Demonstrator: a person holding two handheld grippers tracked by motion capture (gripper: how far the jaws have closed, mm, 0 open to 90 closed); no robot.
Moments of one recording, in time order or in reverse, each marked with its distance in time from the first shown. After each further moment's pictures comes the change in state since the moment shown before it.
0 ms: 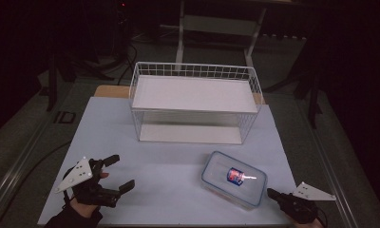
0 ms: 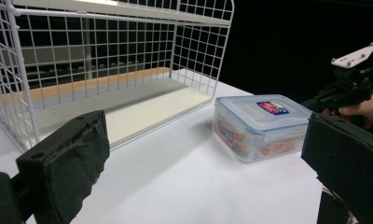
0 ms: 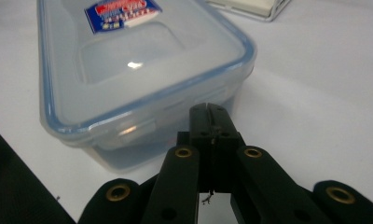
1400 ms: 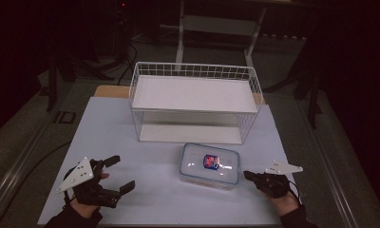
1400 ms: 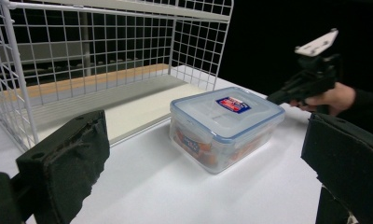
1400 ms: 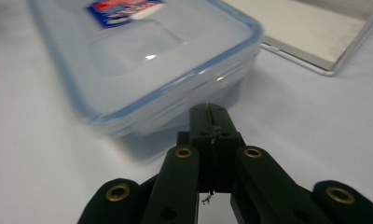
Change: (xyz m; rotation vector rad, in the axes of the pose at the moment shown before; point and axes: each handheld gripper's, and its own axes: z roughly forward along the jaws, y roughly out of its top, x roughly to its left) left arm 0.000 -0.001 0.000 0.012 0.000 0.004; right arm 0.005 0.052 0.065 0.017 0.120 -0.085
